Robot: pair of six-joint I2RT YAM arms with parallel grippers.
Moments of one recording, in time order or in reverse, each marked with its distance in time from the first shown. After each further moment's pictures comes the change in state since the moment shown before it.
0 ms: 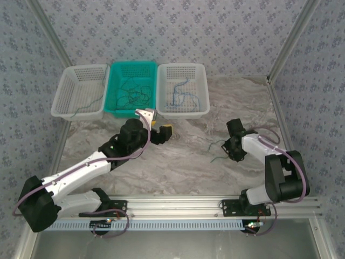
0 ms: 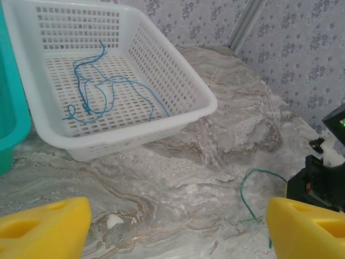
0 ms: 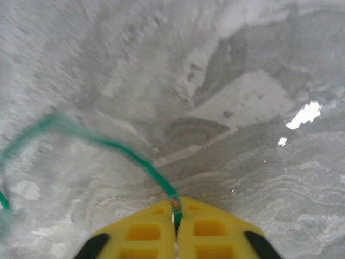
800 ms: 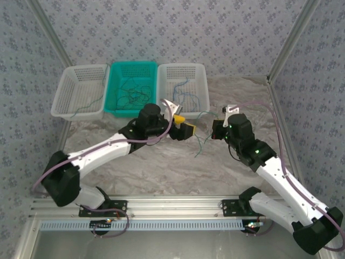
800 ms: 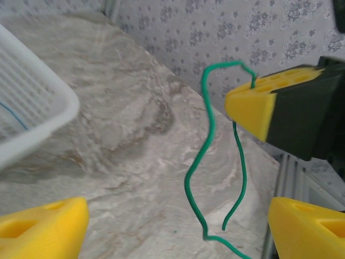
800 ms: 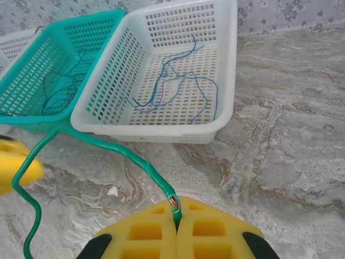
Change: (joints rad) left arm -0.006 0.352 0.248 0.127 0.502 -0.031; right arm 0.356 -0.521 0.145 0.192 0.092 -0.676
